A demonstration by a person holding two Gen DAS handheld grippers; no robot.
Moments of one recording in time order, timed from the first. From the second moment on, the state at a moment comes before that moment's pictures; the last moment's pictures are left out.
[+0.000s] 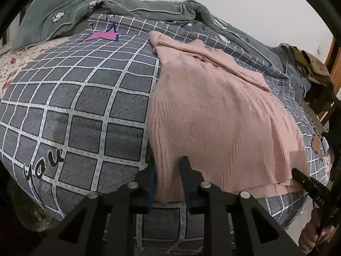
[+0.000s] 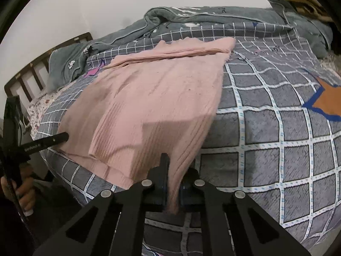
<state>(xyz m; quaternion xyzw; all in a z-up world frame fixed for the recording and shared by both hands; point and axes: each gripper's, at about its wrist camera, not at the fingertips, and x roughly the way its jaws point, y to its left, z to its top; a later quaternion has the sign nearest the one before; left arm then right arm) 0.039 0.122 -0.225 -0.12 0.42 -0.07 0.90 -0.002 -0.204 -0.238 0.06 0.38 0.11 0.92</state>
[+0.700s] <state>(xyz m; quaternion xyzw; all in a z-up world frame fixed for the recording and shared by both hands) 0.030 0.143 -0.177 -0.20 0.40 -0.08 0.89 -0.008 -0.232 -0.188 0.17 0.34 0.14 0.91</state>
